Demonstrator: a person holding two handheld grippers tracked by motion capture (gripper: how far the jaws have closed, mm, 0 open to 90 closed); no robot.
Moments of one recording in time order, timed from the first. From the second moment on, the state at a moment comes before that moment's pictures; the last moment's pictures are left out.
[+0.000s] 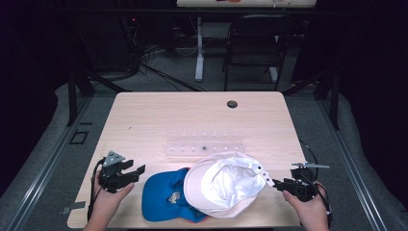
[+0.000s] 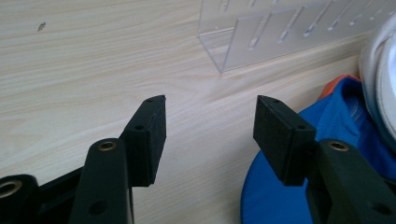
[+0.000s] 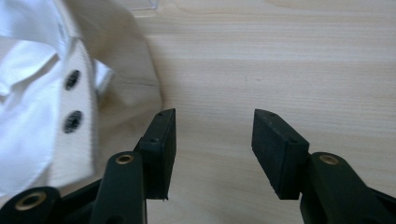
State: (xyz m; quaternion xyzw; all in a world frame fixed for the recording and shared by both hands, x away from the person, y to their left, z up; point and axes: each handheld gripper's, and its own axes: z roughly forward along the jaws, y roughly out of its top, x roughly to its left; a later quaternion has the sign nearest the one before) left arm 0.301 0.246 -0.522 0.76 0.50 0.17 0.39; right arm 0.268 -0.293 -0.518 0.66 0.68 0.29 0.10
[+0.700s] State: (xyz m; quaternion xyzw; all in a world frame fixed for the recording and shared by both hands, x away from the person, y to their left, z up) left arm 0.324 0.193 -0.442 0.80 0.44 0.15 0.38; right arm 0.288 -0.266 -0.445 0.64 0.72 0.26 0.08
